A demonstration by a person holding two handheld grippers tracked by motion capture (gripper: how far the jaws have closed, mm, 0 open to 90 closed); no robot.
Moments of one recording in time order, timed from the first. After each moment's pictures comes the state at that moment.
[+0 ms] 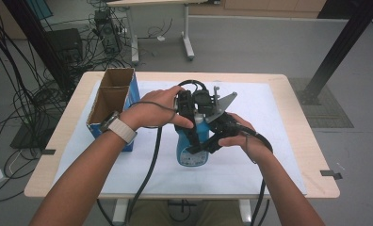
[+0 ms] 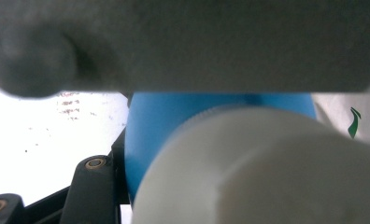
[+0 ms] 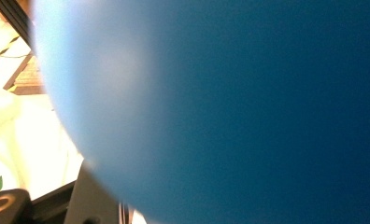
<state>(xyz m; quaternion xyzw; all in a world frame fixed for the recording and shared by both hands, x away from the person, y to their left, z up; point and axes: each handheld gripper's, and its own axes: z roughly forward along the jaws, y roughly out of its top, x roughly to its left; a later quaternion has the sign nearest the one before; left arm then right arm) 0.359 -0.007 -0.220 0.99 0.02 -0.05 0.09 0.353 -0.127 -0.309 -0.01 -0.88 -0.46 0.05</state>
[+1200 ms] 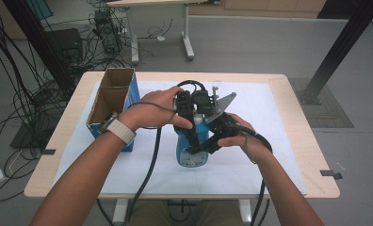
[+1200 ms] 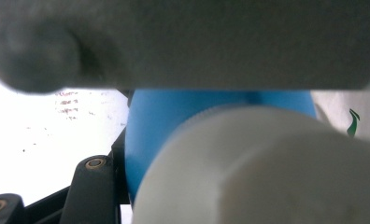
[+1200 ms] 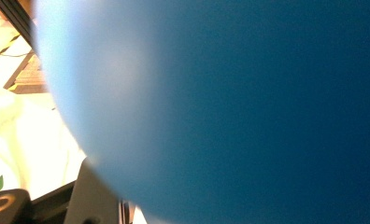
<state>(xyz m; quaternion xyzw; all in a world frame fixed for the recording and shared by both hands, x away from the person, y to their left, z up) 0.359 -0.004 -0.220 0.99 0.02 -0.05 0.09 0.354 -0.125 -0.309 0.00 -0.88 -0.46 0.05</state>
